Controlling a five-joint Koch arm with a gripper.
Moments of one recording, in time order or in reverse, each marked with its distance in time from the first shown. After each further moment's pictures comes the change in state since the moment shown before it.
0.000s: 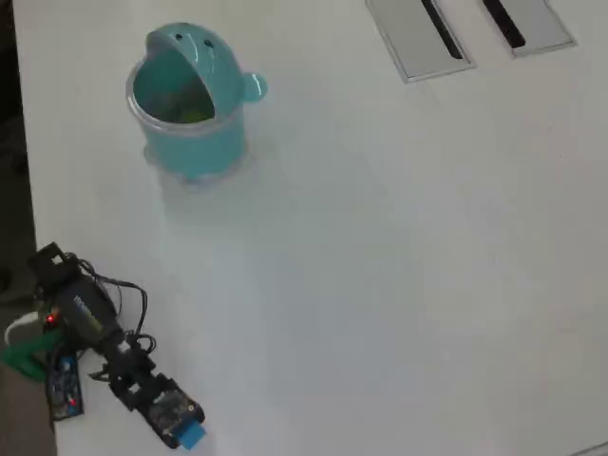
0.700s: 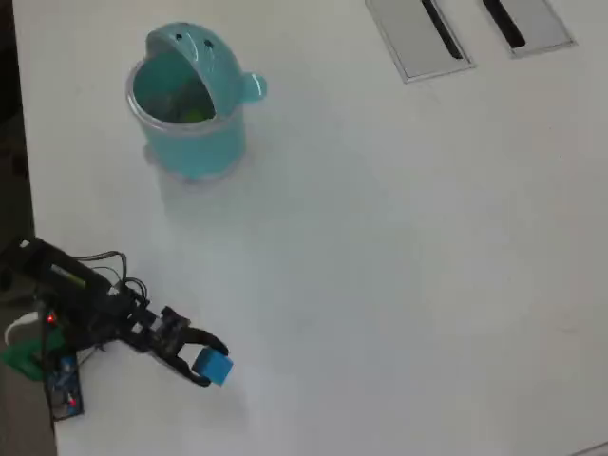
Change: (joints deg) arm -20.6 19.8 9.0 -10.2 6.4
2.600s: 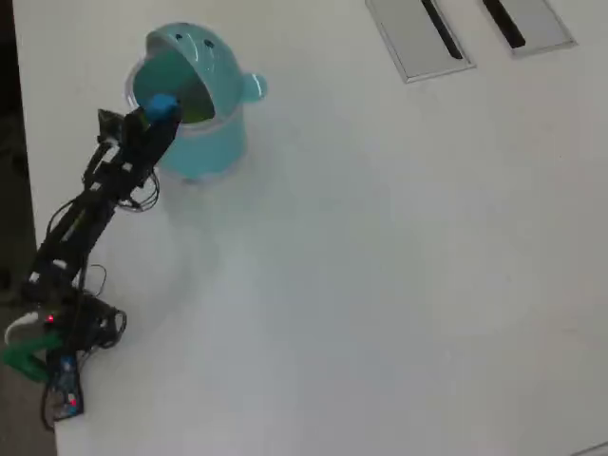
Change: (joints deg) arm -94.9 -14.9 -17.5 -29.9 -12.9
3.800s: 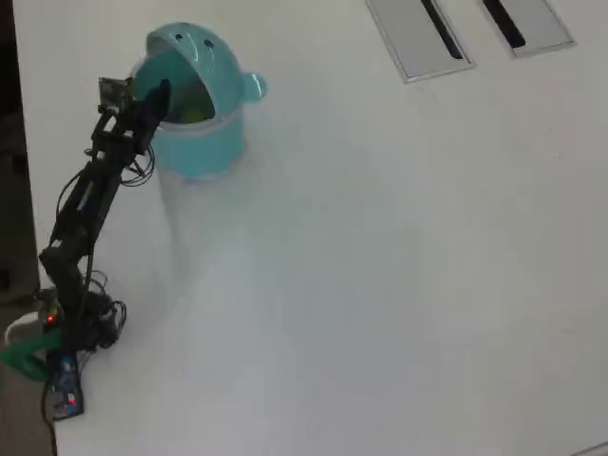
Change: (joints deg) arm -6.5 -14.2 -18.3 8.7 3.0
